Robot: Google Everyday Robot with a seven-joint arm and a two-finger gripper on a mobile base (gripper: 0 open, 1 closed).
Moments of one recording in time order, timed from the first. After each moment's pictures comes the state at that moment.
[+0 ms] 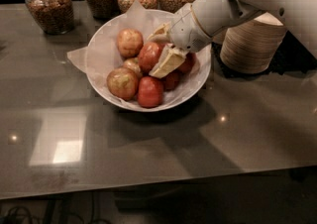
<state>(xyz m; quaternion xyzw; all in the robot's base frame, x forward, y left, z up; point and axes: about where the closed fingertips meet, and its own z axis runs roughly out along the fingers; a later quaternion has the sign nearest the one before) 0.577 -0.002 0.914 -0.74 0.55 0.16 0.36</state>
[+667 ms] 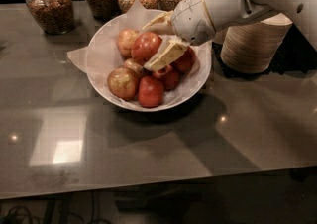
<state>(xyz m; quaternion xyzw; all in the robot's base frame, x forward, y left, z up) 0.568 0.007 0.952 -0.71 0.51 0.23 0.43</state>
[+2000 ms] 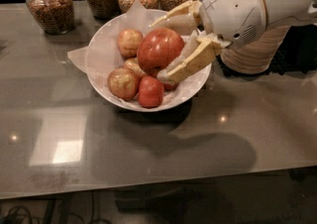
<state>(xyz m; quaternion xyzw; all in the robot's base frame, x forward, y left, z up) 0.445 -0.016 1.028 -0.68 0.48 0.32 0.44</state>
